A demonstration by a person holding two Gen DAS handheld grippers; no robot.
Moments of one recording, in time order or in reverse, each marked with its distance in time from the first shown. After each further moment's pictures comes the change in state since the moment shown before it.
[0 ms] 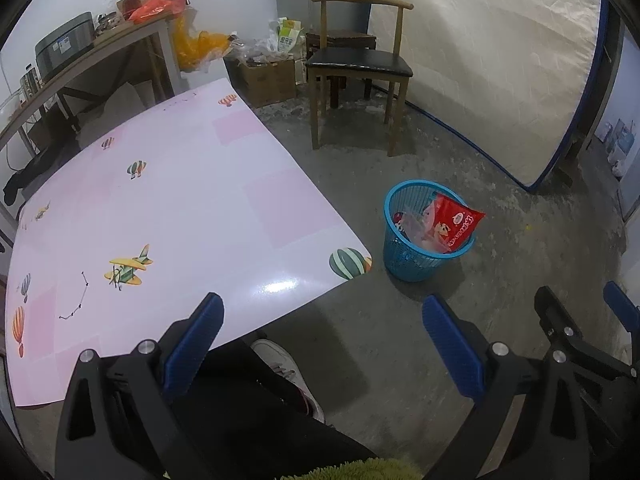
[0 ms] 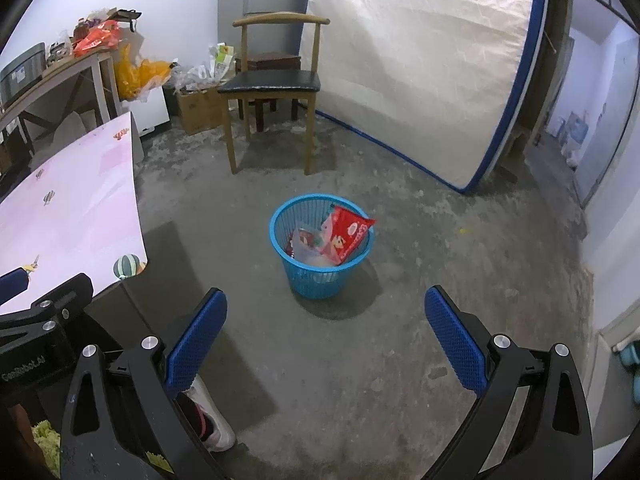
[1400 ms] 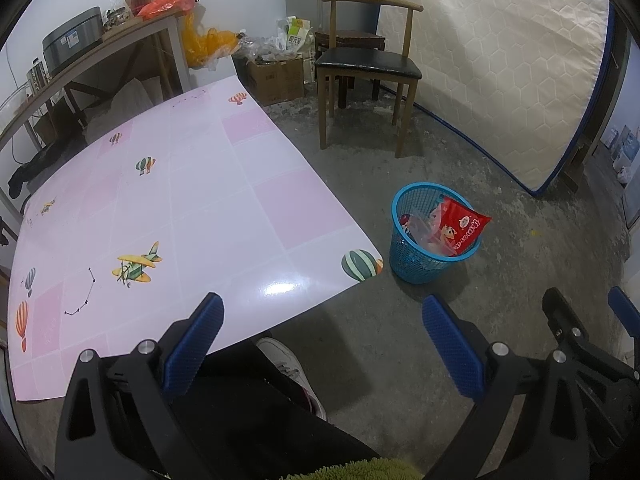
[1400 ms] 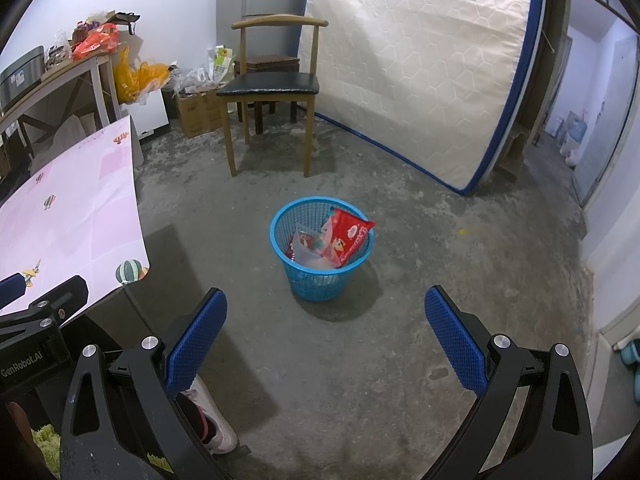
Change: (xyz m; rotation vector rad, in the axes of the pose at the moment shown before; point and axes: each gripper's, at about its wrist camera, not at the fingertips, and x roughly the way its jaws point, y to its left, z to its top) left arm -0.003 0.007 0.000 -0.021 0.000 0.015; right arm -0.002 -0.001 0.004 0.004 -0.005 -0.001
